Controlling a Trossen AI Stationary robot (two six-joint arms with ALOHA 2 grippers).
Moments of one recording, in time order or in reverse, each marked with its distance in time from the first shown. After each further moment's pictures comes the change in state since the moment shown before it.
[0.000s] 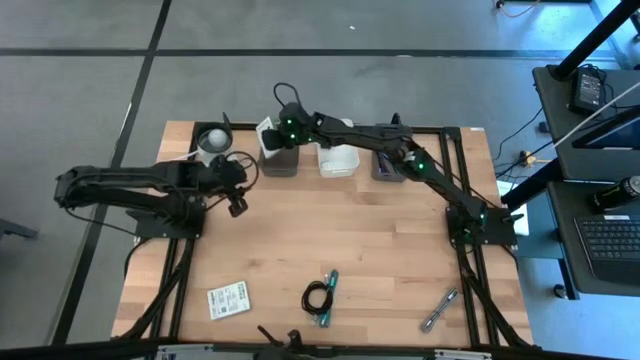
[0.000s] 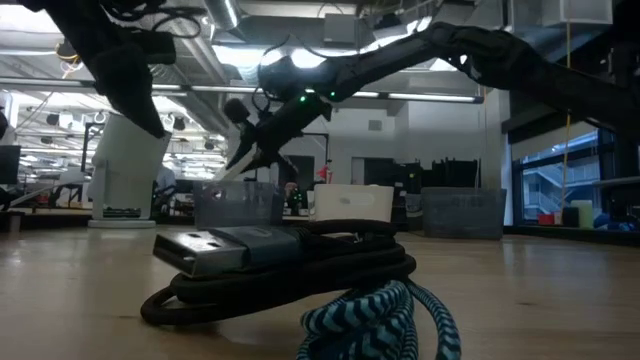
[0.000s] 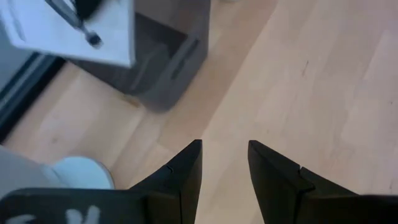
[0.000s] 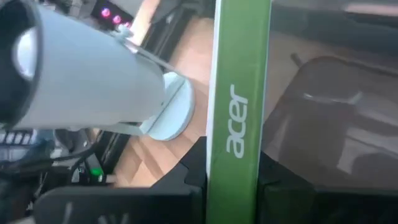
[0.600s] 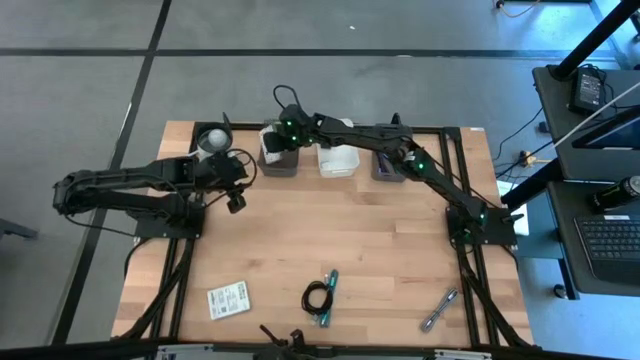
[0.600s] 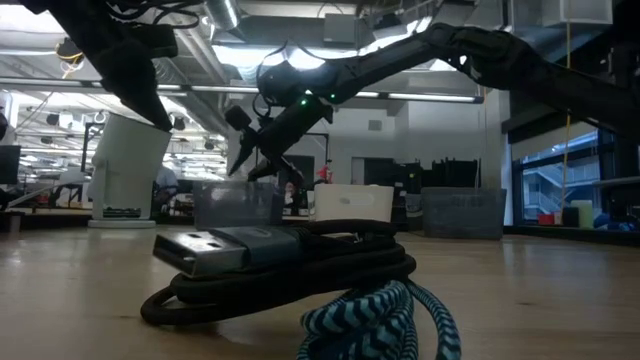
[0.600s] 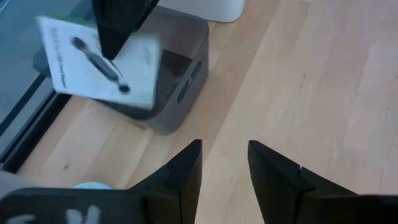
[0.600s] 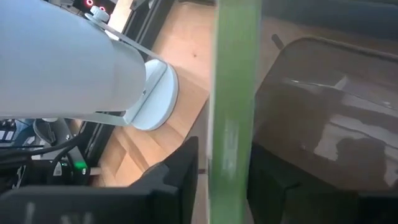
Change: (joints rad) left arm 0.083 -0.038 0.000 0.048 0.059 0.155; right arm -0.001 0.002 -0.009 -0.050 0.004 -0.005
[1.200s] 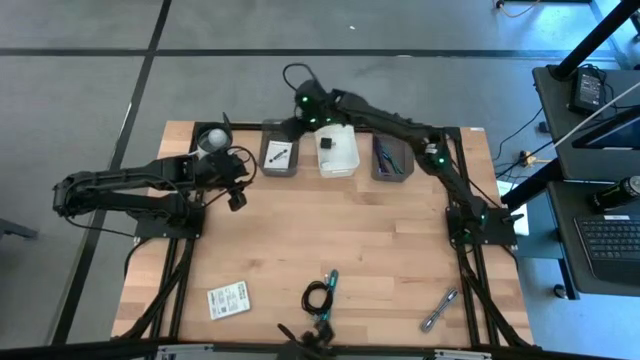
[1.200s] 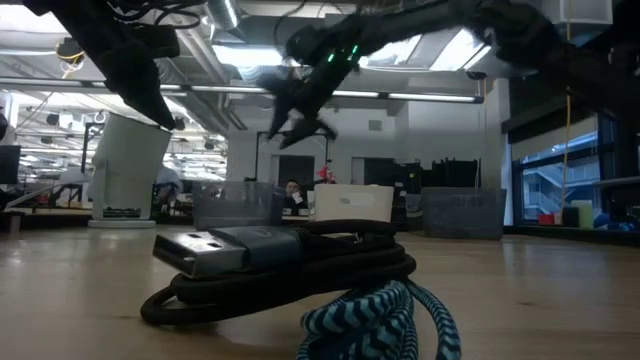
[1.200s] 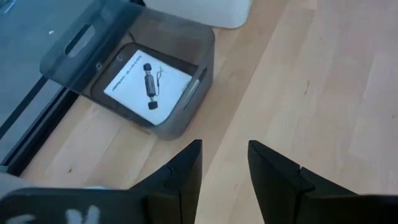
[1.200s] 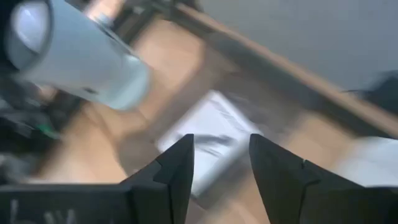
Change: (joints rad) left arm 0.030 0.000 0.000 0.023 0.011 0.016; right arm -0.049 -0.203 0.017 -0.335 0.082 -0.329
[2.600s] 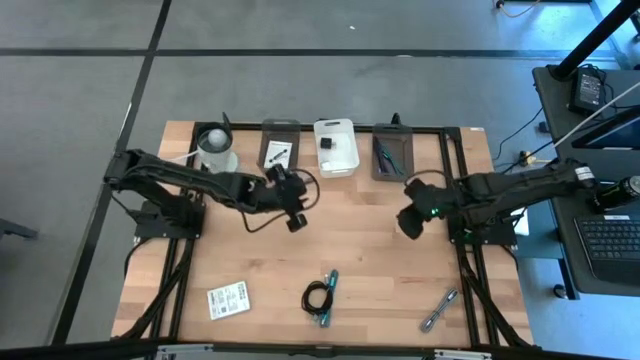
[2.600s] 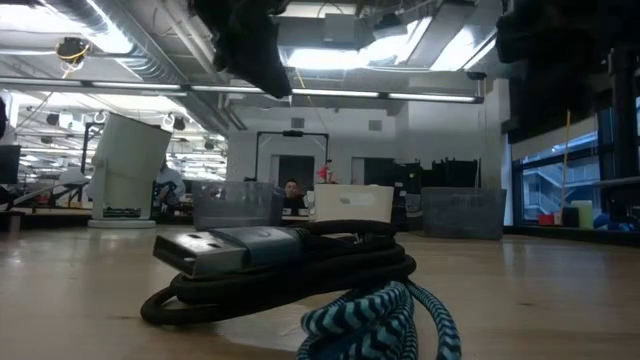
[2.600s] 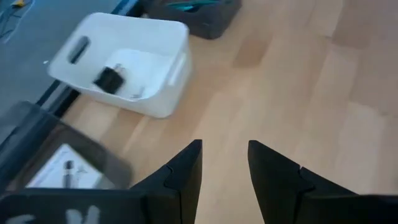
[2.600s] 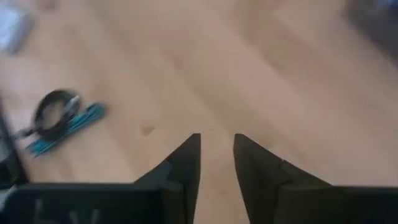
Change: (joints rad) left arm -0.355 0.696 0.496 0.159 -0.259 -0.257; right arm 0.607 -1.433 -1.594 -0.007 0.203 0.384
